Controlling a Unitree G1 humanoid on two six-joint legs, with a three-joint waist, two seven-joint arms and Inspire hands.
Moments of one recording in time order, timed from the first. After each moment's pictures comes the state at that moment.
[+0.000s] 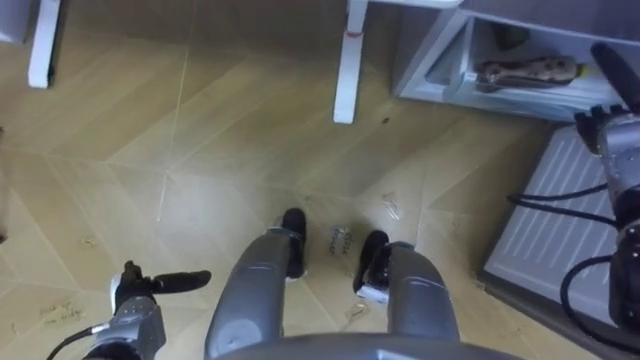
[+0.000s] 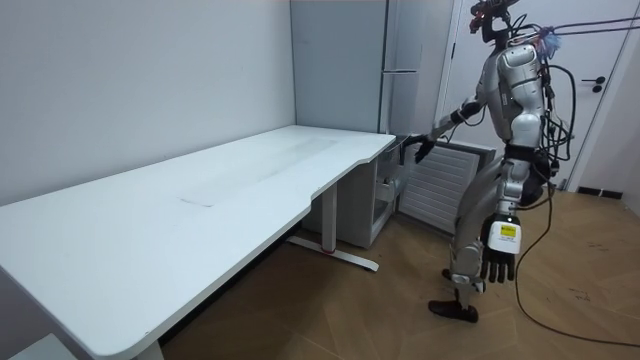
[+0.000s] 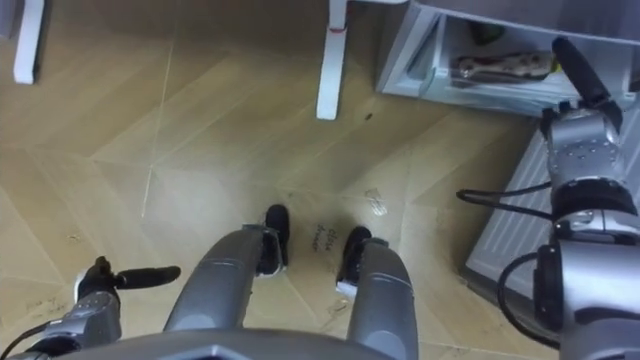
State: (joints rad) left arm 0.01 0.30 -0.21 1.12 -0.50 0.00 0.31; right arm -0.47 -0.54 -0.10 0.98 1.37 -0.04 -0.43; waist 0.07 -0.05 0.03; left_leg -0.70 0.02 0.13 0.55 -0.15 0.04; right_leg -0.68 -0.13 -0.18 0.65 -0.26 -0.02
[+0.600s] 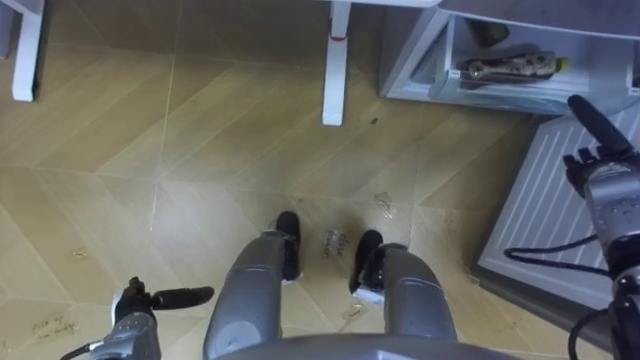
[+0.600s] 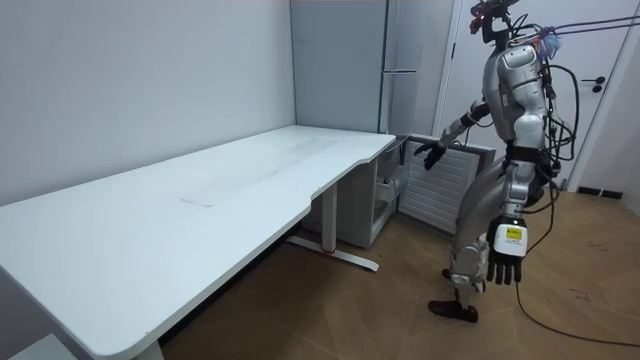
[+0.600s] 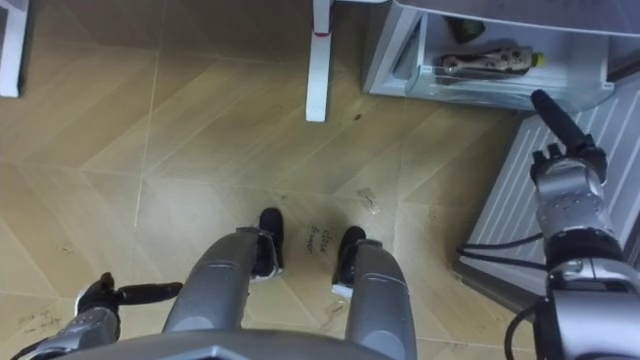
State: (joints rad) left arm 0.03 0.31 -0.23 1.12 -0.52 -0.01 0.25; right arm -0.32 -0.53 0.03 0.93 1.41 -0.07 -0.33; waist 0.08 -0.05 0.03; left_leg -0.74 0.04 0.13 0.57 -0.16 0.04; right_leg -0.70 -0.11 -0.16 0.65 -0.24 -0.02
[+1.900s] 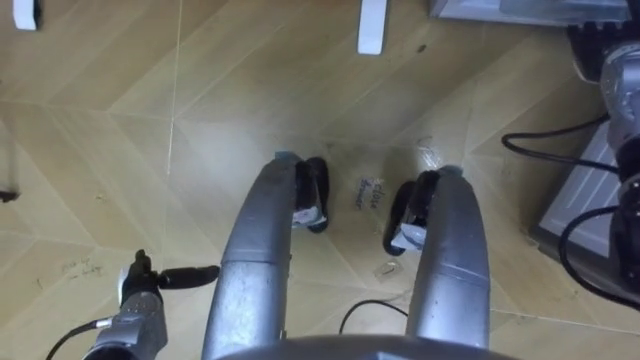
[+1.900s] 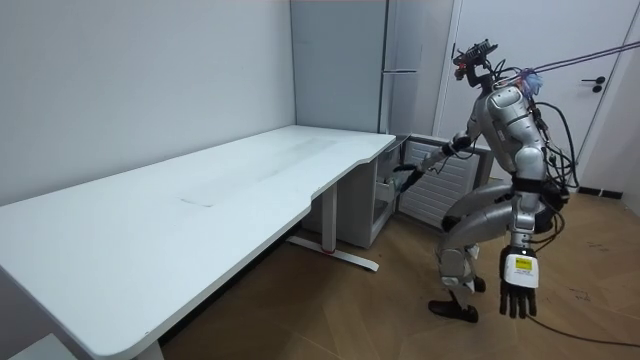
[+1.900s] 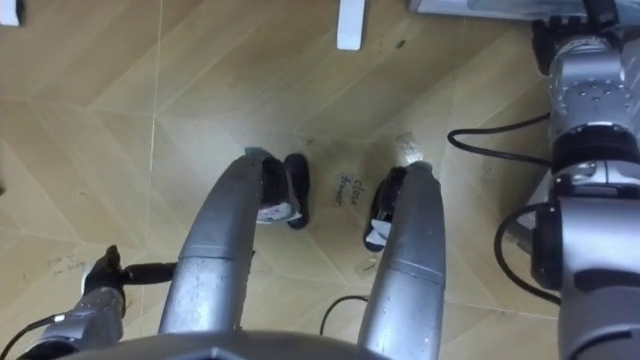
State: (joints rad) left arm 0.04 0.33 -0.30 1.00 -0.51 0.00 0.31; right arm -0.68 -0.55 -0.06 0.96 1.61 -0.06 -0.34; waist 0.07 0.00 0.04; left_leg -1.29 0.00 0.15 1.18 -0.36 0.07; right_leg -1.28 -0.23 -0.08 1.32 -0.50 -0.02
